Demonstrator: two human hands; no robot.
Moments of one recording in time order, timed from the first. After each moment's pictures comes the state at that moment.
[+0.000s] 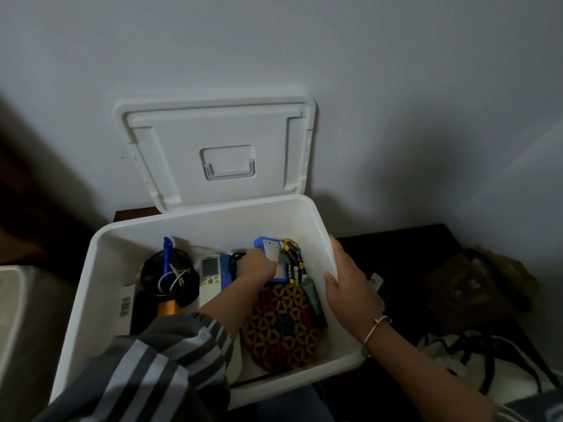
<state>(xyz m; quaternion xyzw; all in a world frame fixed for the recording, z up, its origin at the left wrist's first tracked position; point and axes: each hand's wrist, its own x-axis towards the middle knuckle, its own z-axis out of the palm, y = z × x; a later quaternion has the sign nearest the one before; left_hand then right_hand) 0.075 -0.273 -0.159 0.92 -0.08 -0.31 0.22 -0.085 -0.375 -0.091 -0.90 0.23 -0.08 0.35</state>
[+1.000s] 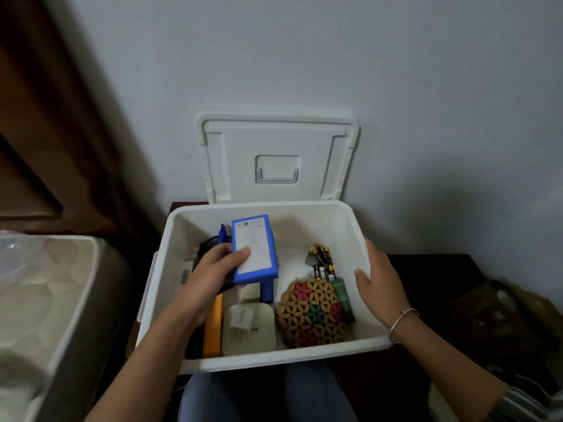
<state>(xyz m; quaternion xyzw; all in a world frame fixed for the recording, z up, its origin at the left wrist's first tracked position) 0.023 -0.094 -0.051 0.66 0.00 -0.28 0.70 -0.086 -0.368 -0.081 -0.93 0.23 -0.07 0.28</state>
